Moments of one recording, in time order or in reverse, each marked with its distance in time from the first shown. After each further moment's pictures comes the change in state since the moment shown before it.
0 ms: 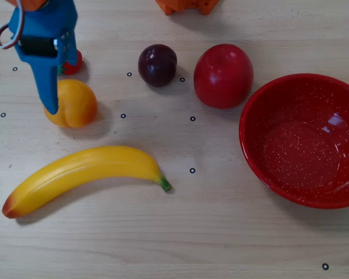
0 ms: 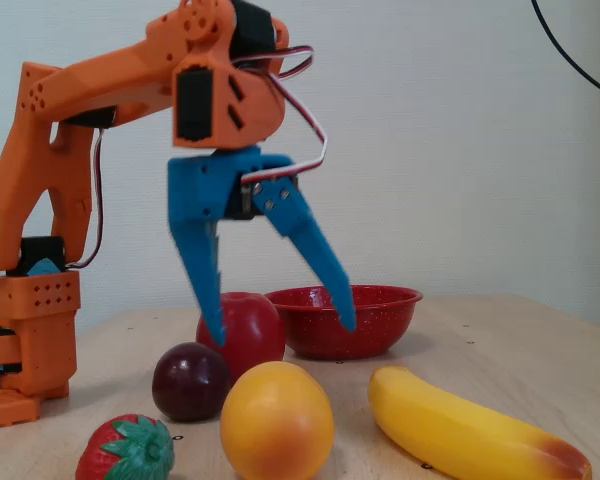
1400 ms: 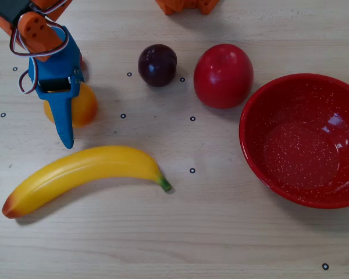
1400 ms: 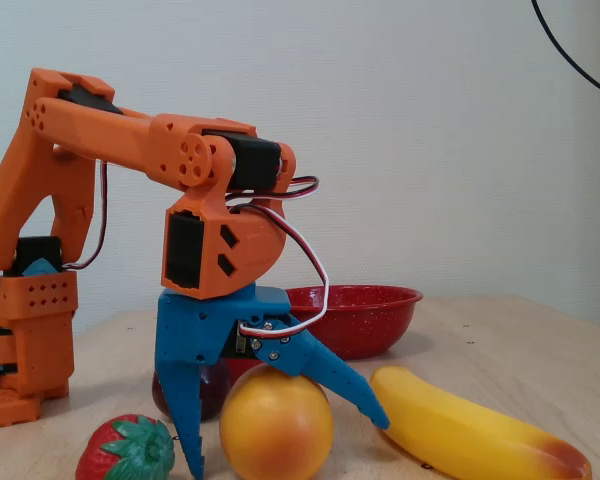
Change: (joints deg) arm -3.1 -10.1 14.5 -19.3 13.0
